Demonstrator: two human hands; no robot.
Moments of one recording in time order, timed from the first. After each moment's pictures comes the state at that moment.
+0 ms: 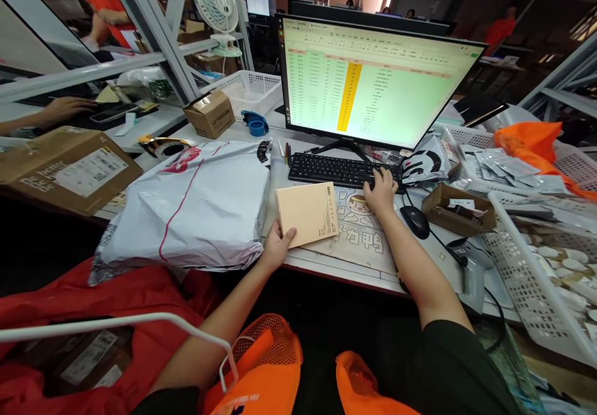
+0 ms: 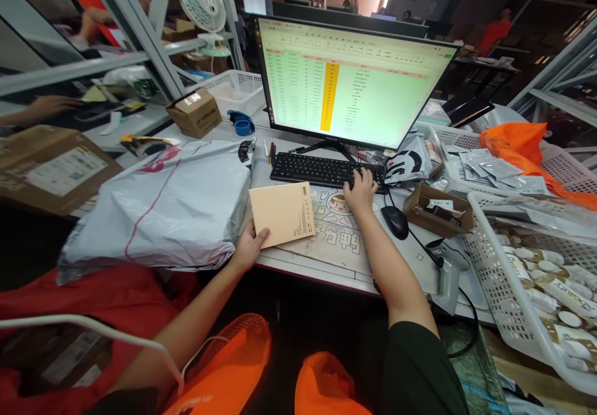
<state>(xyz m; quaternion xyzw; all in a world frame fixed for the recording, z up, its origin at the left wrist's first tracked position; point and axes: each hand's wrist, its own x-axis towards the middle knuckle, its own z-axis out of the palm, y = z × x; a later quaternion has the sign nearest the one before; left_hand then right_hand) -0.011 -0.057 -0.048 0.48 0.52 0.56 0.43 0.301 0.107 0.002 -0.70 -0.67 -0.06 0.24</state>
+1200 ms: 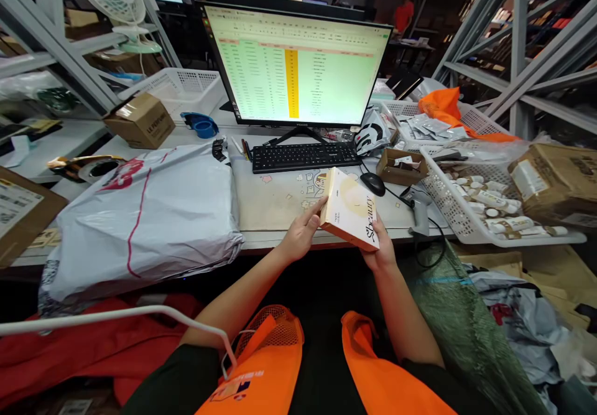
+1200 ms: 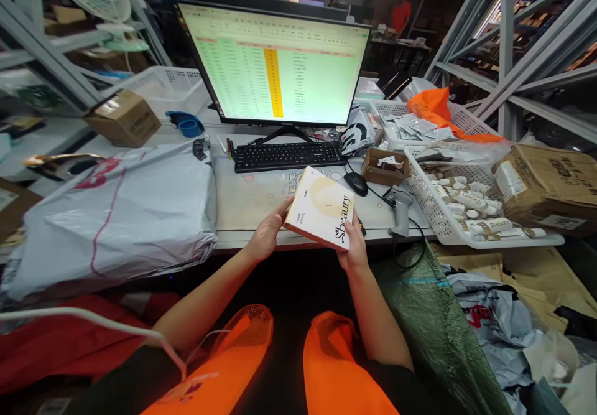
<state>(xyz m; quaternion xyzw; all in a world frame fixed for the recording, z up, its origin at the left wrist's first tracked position) 0.066 -0.097 0.029 0.67 0.25 0.45 0.53 0.281 -0.167 0.005 -0.43 -0.25 0.47 0.73</state>
